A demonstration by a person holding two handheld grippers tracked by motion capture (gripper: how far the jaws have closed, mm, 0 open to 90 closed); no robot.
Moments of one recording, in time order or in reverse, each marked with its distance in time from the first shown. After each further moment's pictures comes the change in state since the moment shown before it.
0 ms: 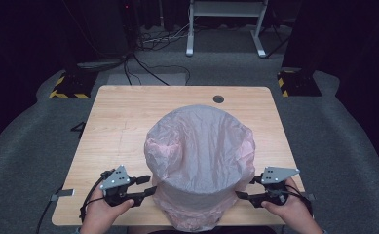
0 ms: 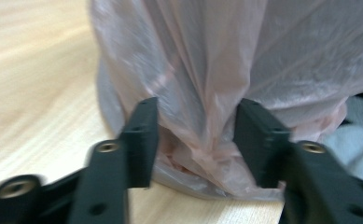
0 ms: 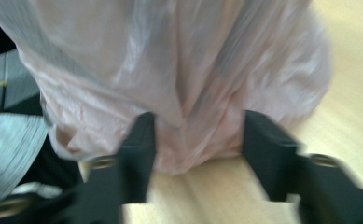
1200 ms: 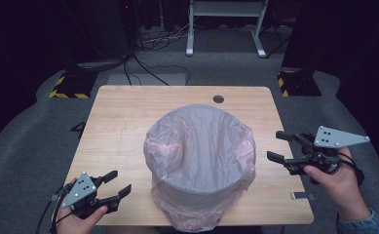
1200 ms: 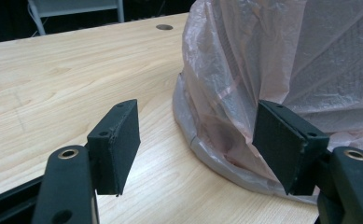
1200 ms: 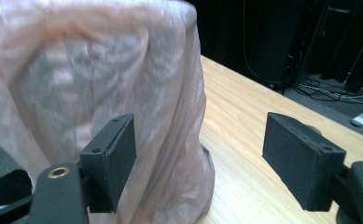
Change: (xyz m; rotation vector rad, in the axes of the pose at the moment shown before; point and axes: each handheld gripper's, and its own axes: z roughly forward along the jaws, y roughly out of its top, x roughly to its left) left arm -0.005 -0.016 -0.061 -0.142 0.248 -0.035; right arm -0.027 0.097 -0.110 -0.271 -0.126 -0.054
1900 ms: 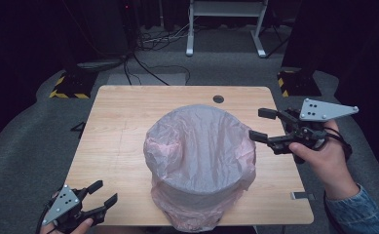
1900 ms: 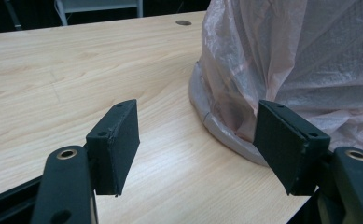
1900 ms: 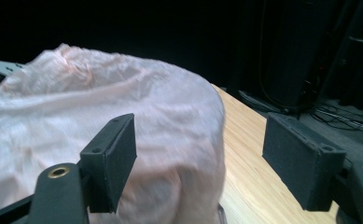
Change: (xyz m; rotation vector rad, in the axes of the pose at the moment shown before) left arm -0.001 -0.020 -0.037 -0.007 0.073 -0.039; right arm 0.013 0.076 0.034 -0.047 0.071 -0.040
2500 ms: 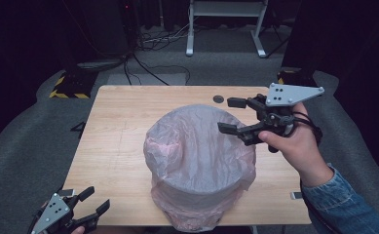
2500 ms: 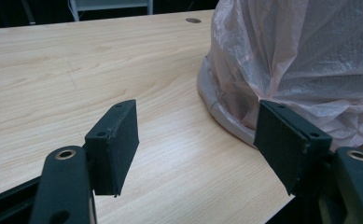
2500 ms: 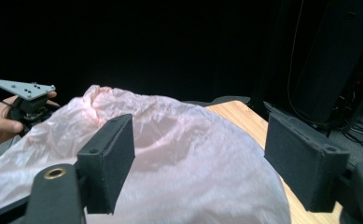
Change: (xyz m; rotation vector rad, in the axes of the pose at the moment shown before) left arm -0.001 -0.009 -0.018 -0.002 0.035 -0.014; right arm 0.023 0.048 0.054 0.002 0.096 -0.039
